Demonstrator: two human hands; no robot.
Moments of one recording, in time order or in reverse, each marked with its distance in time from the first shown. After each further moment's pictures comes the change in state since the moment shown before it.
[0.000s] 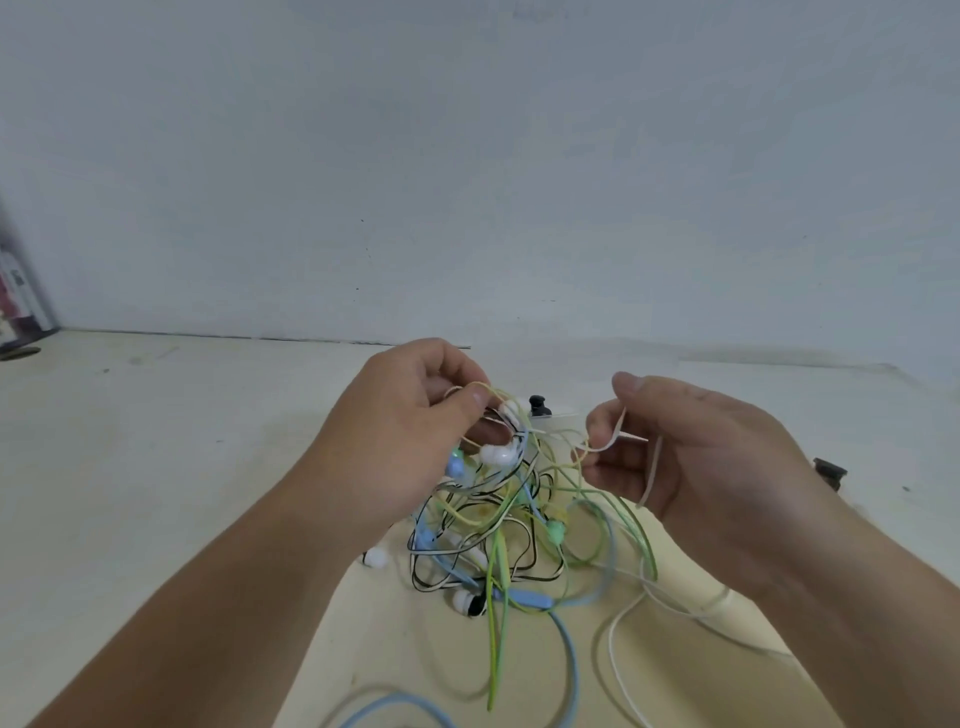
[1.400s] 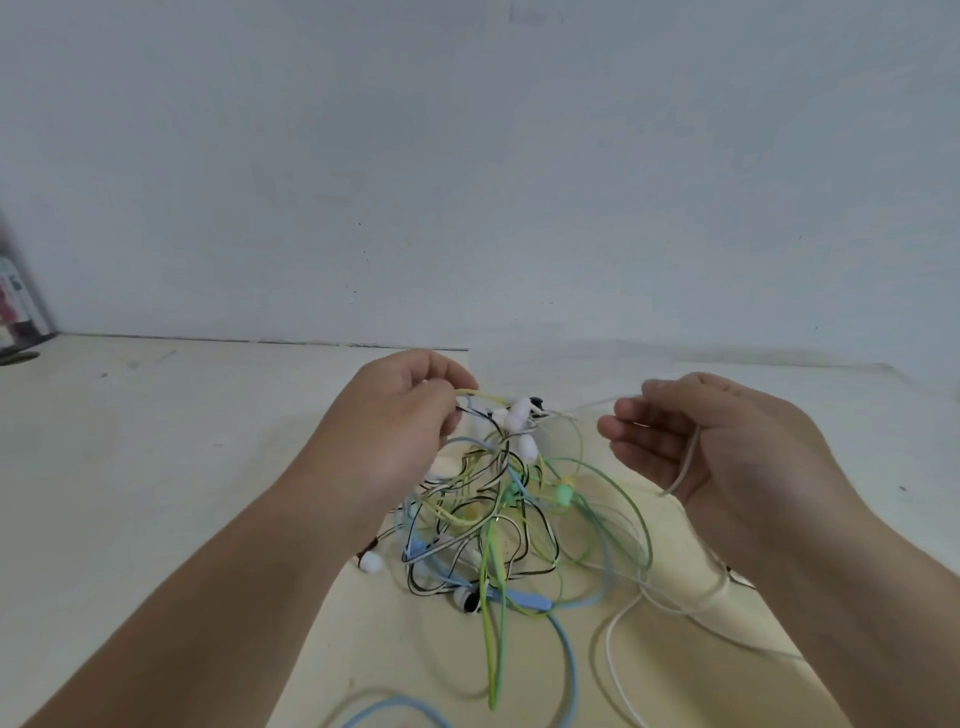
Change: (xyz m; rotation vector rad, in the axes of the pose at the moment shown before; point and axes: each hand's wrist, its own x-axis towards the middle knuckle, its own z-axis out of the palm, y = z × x) left_hand 0.007 -0.002 0.001 -0.055 0.084 -0.163; right_hand 0.008 -0.003 -0.013 0.069 0.245 -0.013
